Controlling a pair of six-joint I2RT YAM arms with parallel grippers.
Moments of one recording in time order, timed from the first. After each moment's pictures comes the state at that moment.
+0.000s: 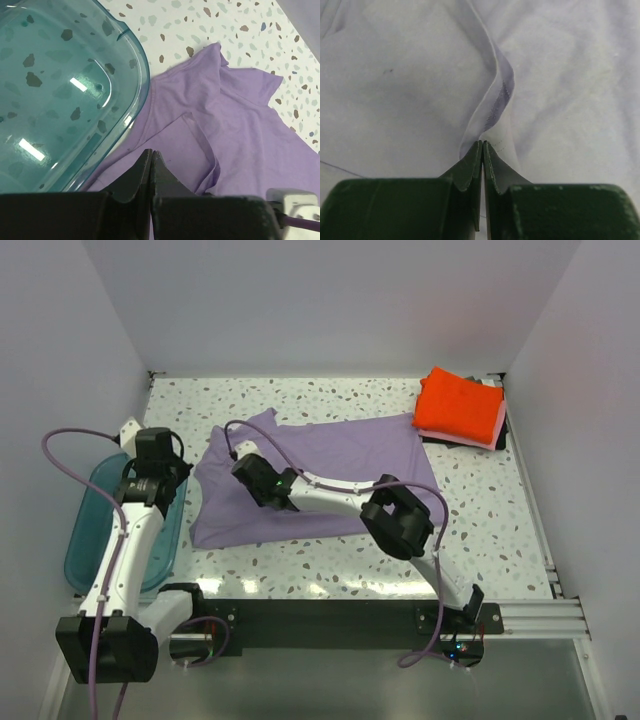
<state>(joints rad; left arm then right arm) 0.03 1.01 0.90 -0.59 -0.32 -0.72 1.07 2.30 1.81 -0.36 0.40 0.26</state>
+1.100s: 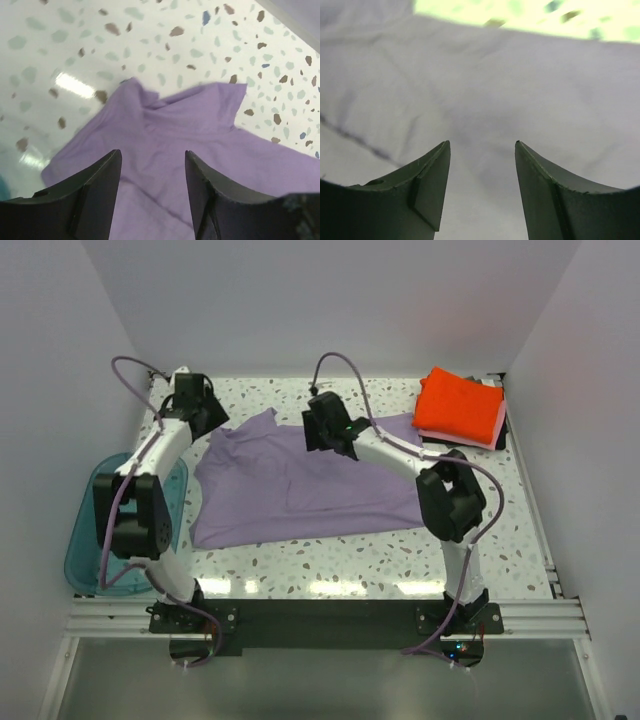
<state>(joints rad) -0.02 1.67 1.27 -0.36 -0.15 -0.58 0.71 2.07 1.64 -0.32 0.27 0.35</state>
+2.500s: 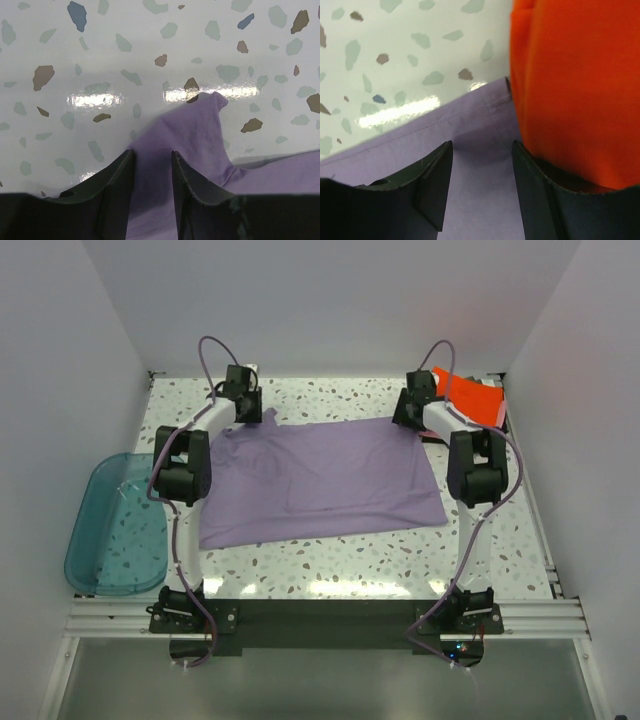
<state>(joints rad) -0.15 2.31 1.82 -0.35 -0.03 -0.14 0.16 2.28 1.75 -0.34 0.21 0.37</state>
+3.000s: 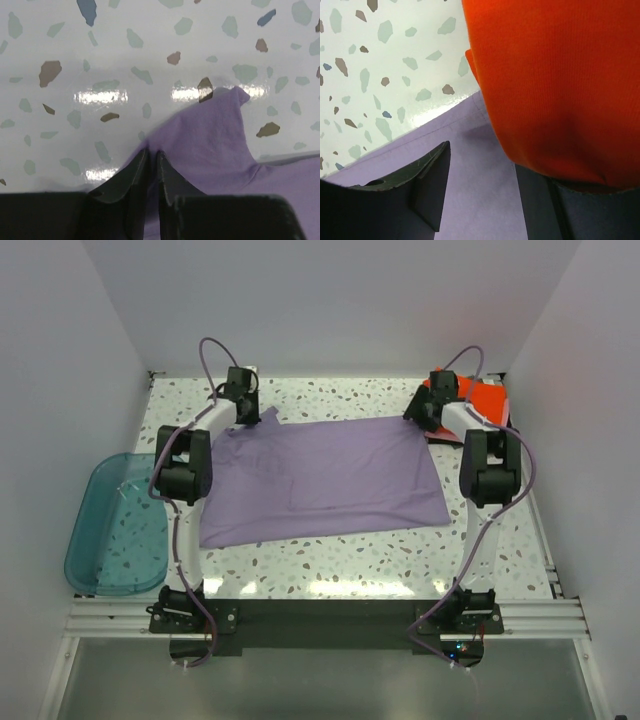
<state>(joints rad) -0.15 2.32 1.82 -0.35 -0.07 -0.14 0.04 2.26 1.72 -0.30 0.02 0.52</state>
